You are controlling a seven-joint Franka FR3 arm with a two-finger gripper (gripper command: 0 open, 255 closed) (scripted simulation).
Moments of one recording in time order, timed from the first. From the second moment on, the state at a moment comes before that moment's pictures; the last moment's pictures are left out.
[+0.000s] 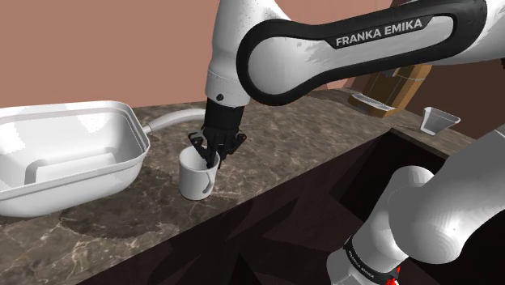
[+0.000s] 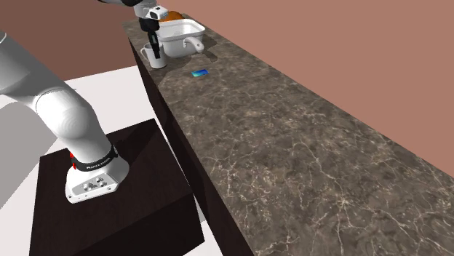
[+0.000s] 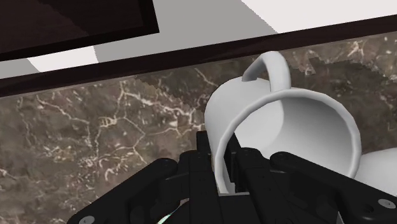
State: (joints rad) arm 0.32 -0.29 0.34 -2.31 0.17 2.07 0.72
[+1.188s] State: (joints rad) arm 0.32 -0.26 0.35 -2.37 0.17 2.17 0.72
